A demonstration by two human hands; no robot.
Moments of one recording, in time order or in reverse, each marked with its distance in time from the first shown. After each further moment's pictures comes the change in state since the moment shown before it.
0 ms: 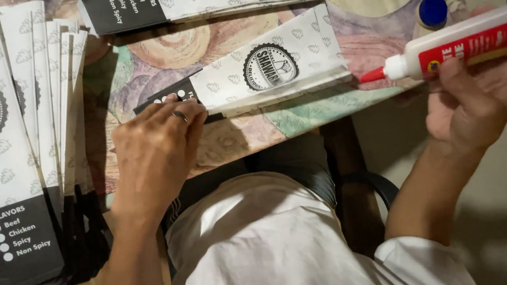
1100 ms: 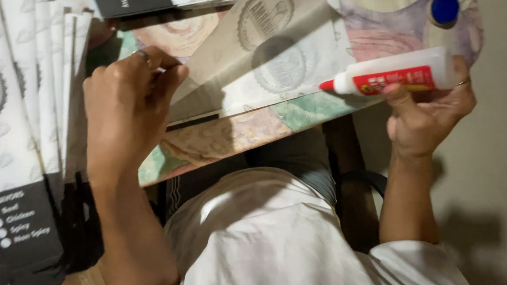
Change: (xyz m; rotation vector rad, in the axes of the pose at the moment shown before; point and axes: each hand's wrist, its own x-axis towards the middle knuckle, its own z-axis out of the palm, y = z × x) left_hand 0.021 -0.035 -0.008 -0.260 0.055 -0.216; right_hand -0.031 0.037 0.048 -0.125 0.138 -0.171
